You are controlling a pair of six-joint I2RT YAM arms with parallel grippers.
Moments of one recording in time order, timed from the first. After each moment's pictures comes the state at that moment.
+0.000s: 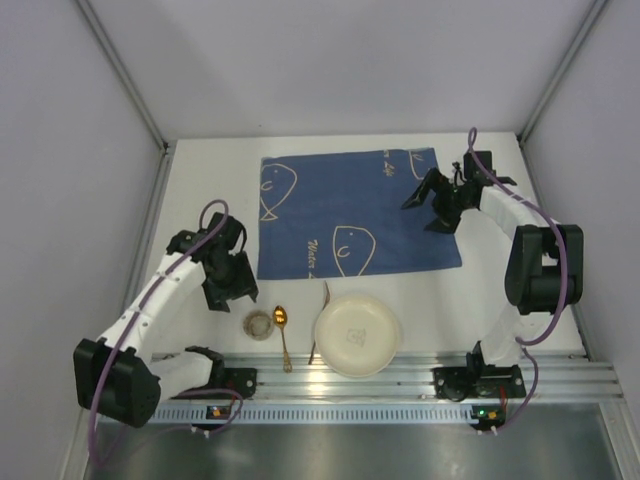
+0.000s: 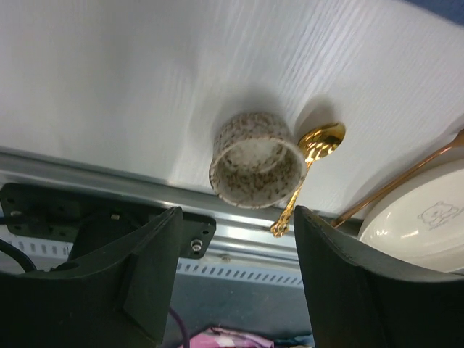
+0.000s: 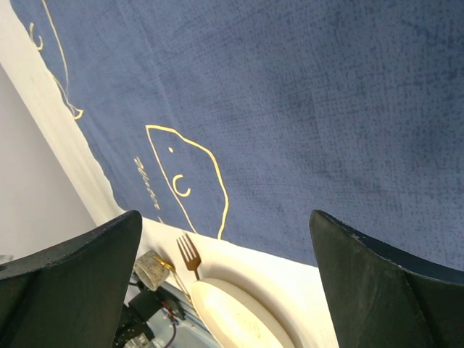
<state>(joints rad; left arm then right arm) -0.30 1.17 0.97 -1.18 -0.04 -0.67 0.02 1.76 1.27 -0.53 -0.53 0.61</state>
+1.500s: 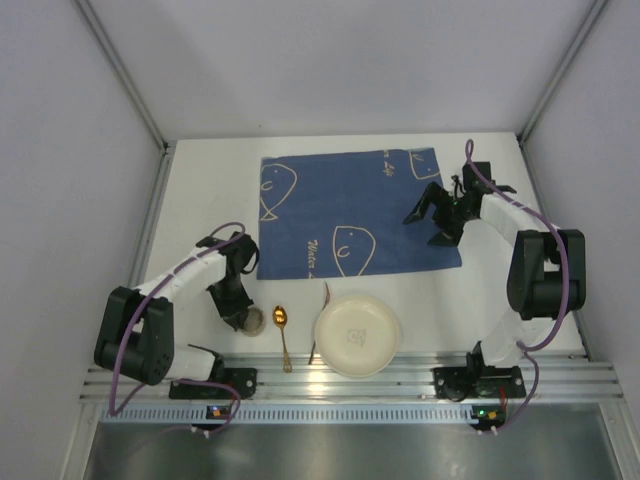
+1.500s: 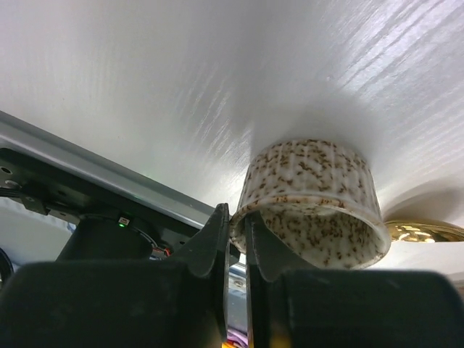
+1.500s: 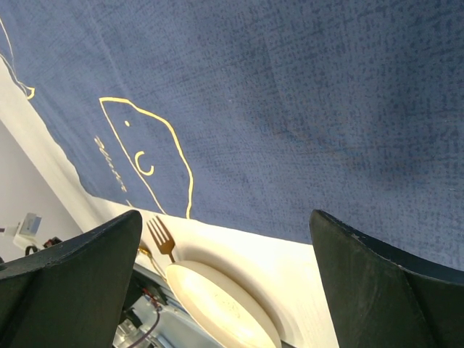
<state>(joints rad) -0.31 1.37 0.76 -1.09 -0.12 -0.84 0.02 1.72 1.17 -0.57 -0.50 0.56</state>
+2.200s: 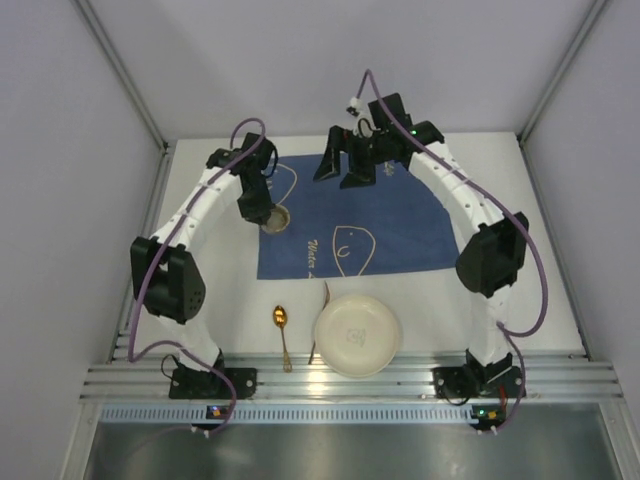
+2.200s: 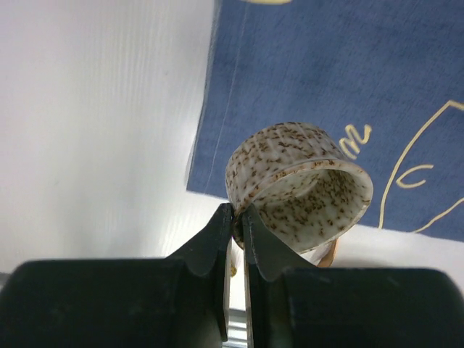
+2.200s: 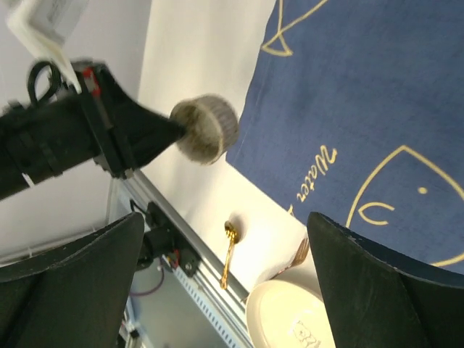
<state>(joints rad) -0.32 1.72 1.61 -1.11 -0.17 -0.61 0.46 1.97 2.05 -0.82 -0.56 0.52</state>
